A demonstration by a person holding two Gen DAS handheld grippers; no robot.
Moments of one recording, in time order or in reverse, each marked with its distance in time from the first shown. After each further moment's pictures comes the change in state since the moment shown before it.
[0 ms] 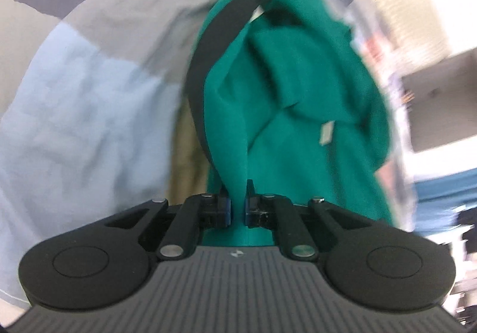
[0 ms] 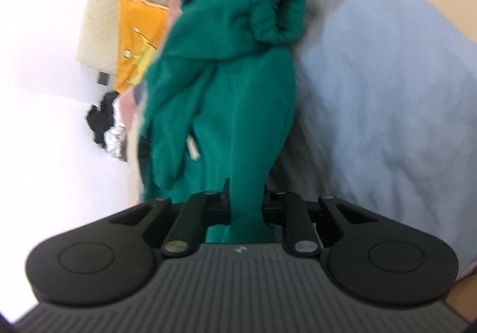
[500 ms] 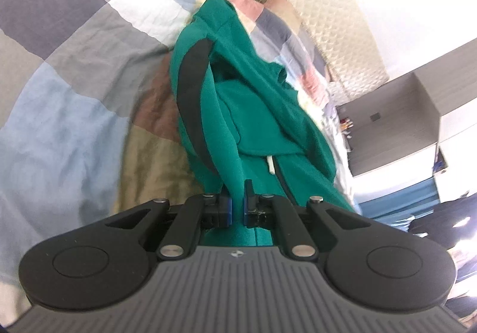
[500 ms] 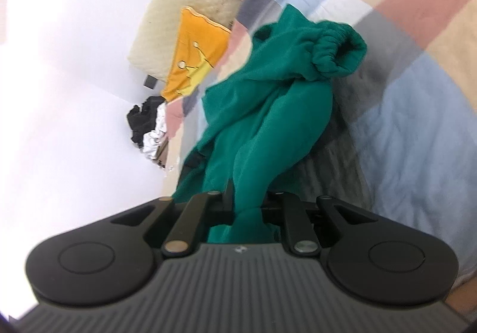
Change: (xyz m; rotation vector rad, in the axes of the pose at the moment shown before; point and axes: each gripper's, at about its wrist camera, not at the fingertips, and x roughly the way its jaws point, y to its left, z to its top) left arm -0.070 -0.023 -0.022 0.037 -0.147 -0.196; right arm -0.060 0.049 0.001 -0.174 -0.087 0.112
